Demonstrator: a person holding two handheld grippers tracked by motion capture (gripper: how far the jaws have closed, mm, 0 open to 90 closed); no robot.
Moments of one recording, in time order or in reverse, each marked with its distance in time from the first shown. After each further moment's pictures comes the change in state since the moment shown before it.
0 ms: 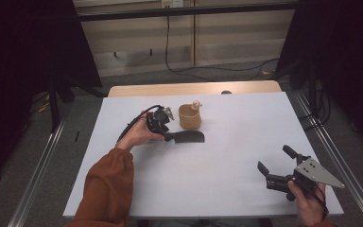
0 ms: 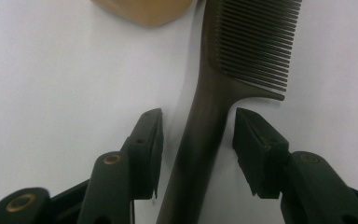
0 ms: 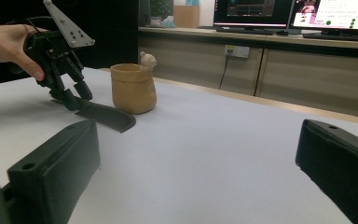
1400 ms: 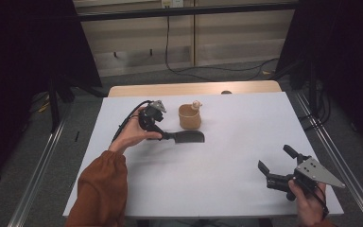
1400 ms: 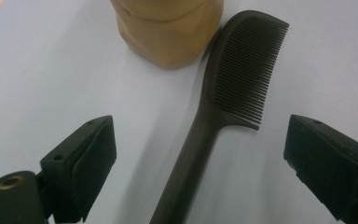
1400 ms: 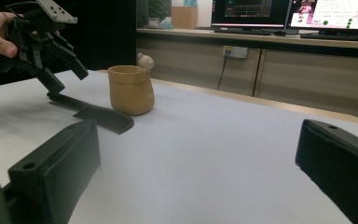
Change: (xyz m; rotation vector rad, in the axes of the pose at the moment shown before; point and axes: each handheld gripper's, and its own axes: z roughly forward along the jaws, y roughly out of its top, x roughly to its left) left arm -0.003 -0.011 -0.030 -0.205 0.031 -0.104; right arm -0.001 0.000 0.000 -0.001 -0.007 0.007
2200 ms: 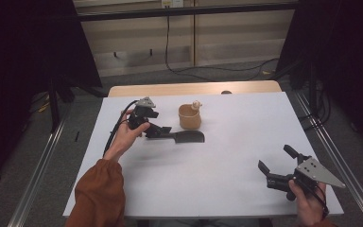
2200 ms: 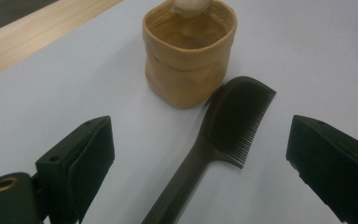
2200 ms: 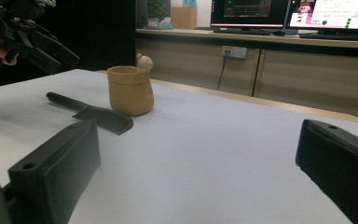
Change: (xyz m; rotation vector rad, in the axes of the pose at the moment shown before) left arm -0.007 -0.015 -0.024 -0.252 0.044 -0.163; right arm 0.000 0.000 0.000 0.000 -0.002 0.007
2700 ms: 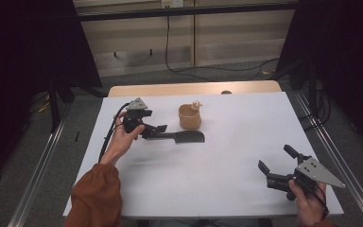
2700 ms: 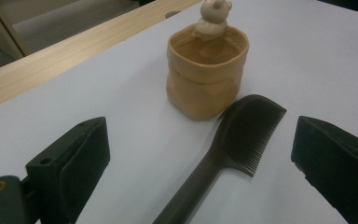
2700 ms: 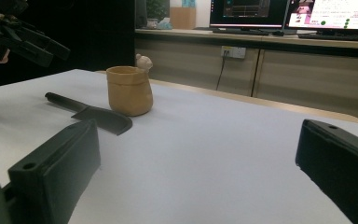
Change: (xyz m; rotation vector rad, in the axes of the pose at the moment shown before) left arm -0.003 -0.013 -0.017 -0.125 0.077 -0.026; right arm 0.000 0.000 0.000 -0.001 -0.004 -0.001
